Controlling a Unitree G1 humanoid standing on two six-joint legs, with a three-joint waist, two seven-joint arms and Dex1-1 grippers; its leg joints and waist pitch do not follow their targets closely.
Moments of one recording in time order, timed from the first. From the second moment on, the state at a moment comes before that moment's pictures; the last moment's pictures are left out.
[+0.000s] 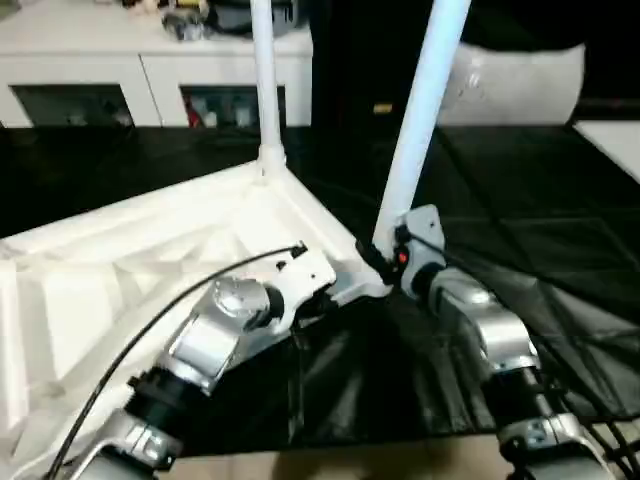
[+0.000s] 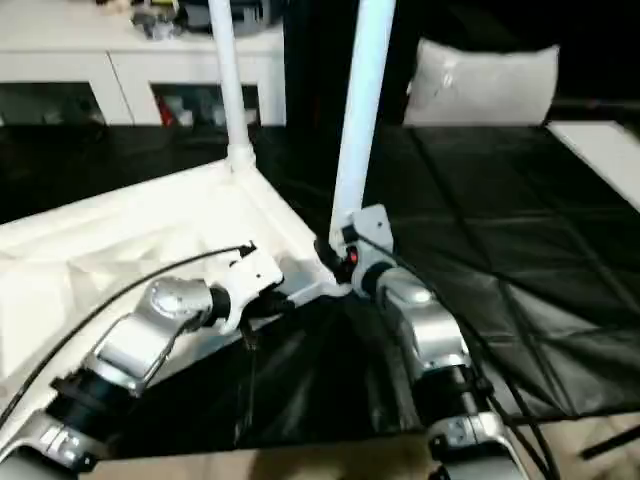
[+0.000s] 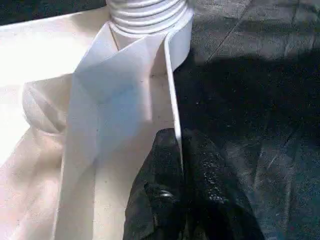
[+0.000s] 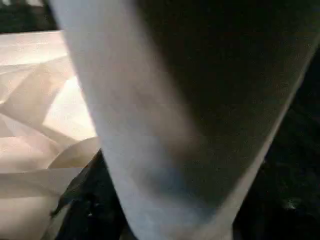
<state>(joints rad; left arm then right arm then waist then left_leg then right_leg) -0.46 0.28 -0.38 0.21 0.13 0.45 -0.84 -0.44 -0.16 0.07 0.40 0.16 0.29 0.41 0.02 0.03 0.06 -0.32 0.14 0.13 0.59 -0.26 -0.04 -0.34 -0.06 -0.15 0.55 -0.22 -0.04</state>
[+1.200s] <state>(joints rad) -0.59 0.45 -0.44 0.49 0.04 -0.10 -1.26 -0.34 -0.54 0.13 0.32 0.30 0.12 1.22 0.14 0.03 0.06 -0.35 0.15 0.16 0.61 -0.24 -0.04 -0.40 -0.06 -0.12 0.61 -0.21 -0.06</state>
